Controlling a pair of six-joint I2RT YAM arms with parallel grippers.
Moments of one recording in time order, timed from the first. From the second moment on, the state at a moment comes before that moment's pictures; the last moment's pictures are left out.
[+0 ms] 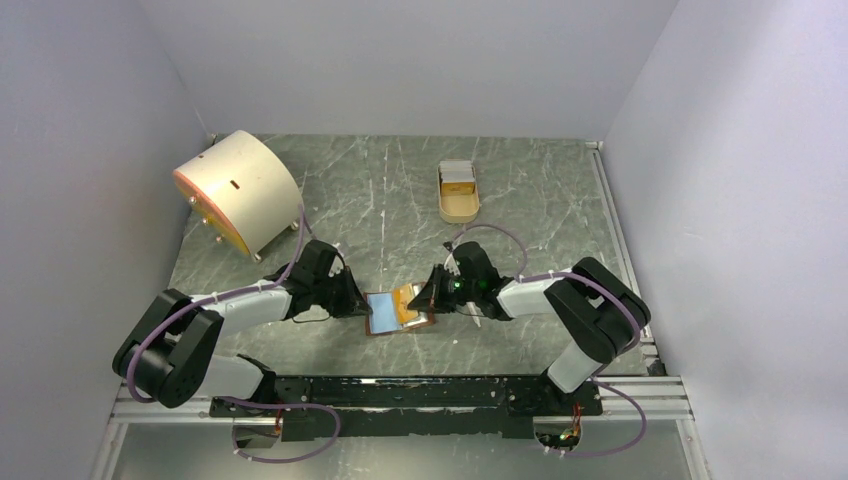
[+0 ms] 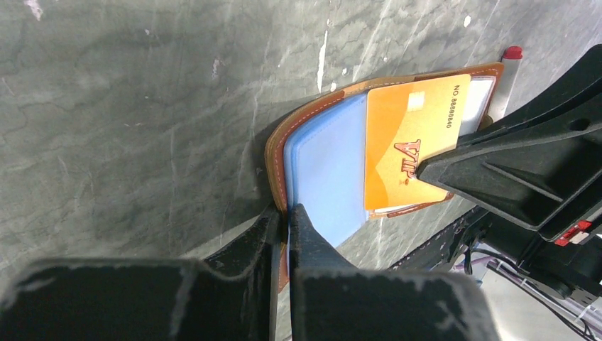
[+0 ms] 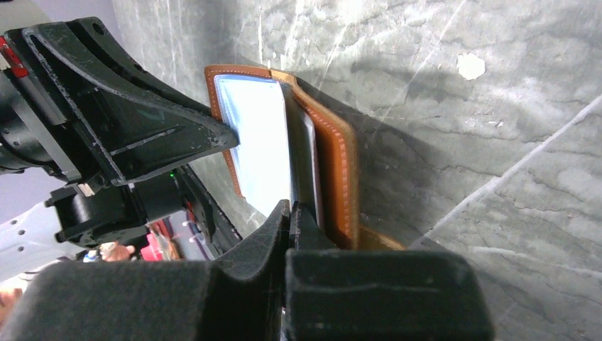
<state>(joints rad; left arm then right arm) -0.52 1.35 0.46 -0.03 0.34 -0.81 0.68 1.61 0.51 0.41 -0.46 0.95</state>
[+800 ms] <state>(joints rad) -0.51 1.35 0.45 -0.02 0.35 -0.81 0.71 1.62 0.46 0.49 -0.47 1.03</state>
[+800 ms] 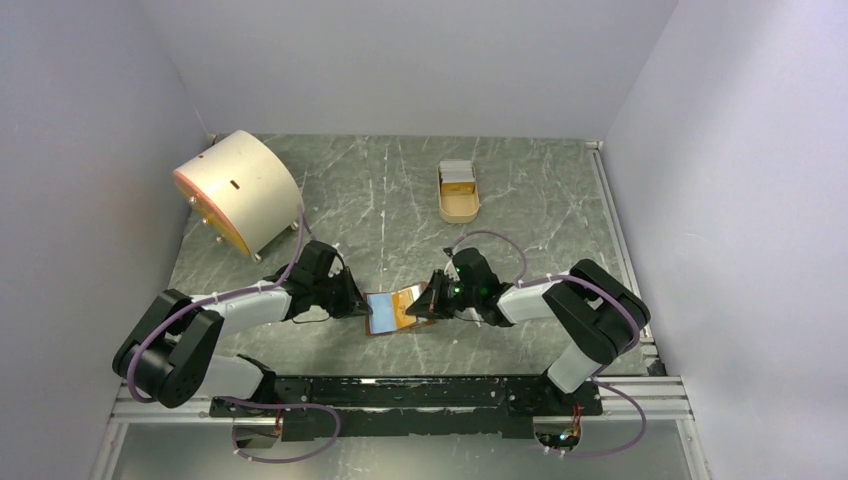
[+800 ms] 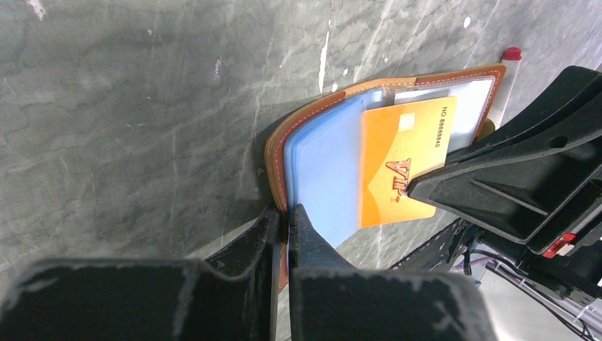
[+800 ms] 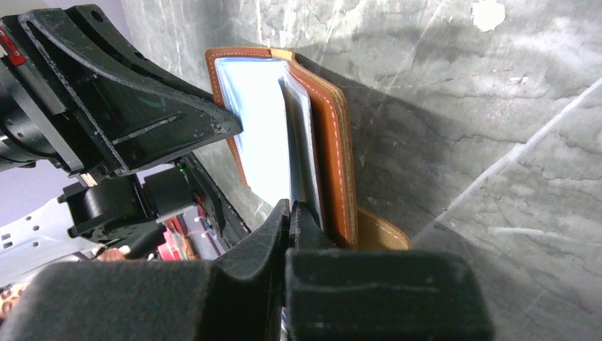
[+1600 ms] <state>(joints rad) -0.51 1.35 0.44 0.00 0.35 -0.81 0.73 1.63 0.48 0.49 -0.43 1.03</state>
